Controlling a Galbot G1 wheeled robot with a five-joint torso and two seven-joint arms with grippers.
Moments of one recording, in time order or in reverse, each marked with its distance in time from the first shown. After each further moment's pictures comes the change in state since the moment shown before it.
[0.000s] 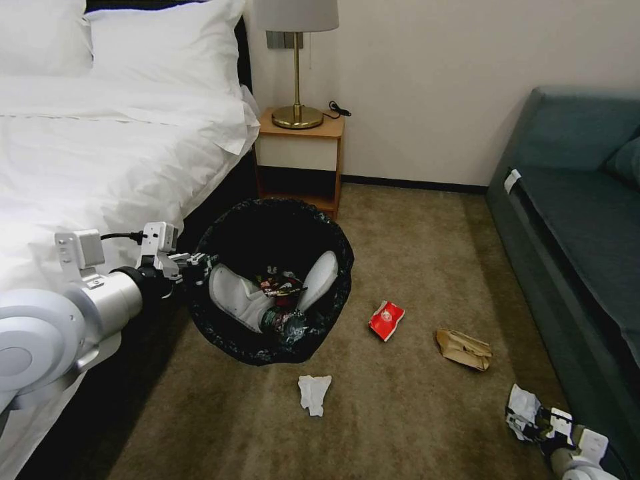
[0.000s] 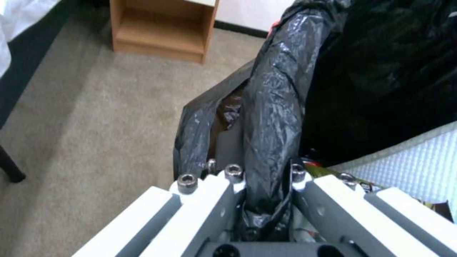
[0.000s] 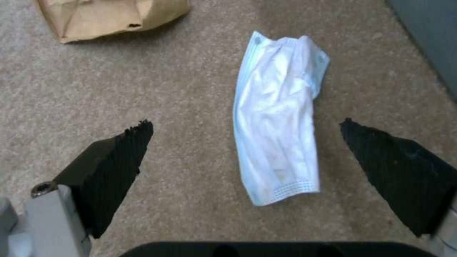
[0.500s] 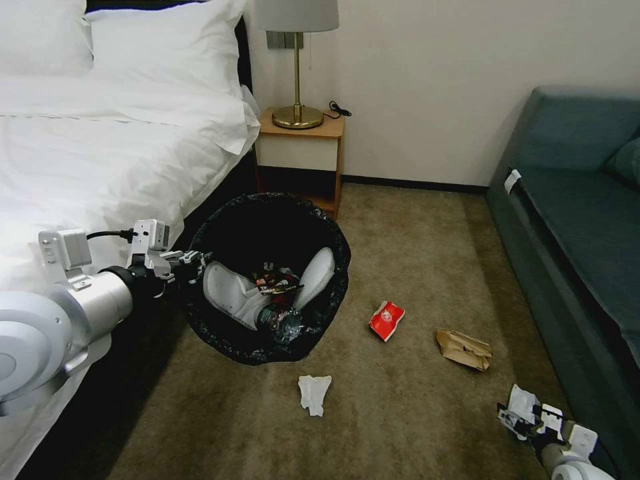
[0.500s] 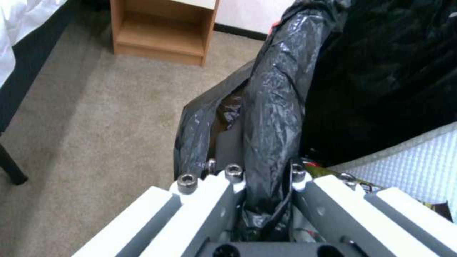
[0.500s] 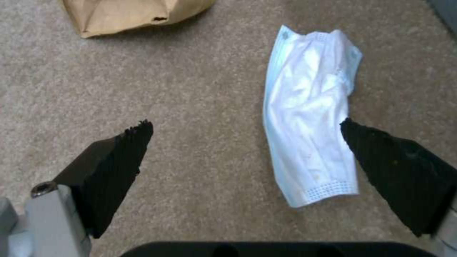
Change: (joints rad) left arm 0.027 0.004 -0.034 -0.007 0.001 0.000 0.020; right arm 0.024 0.020 -0.024 -0.008 -0.016 -0.001 -0.003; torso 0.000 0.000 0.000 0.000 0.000
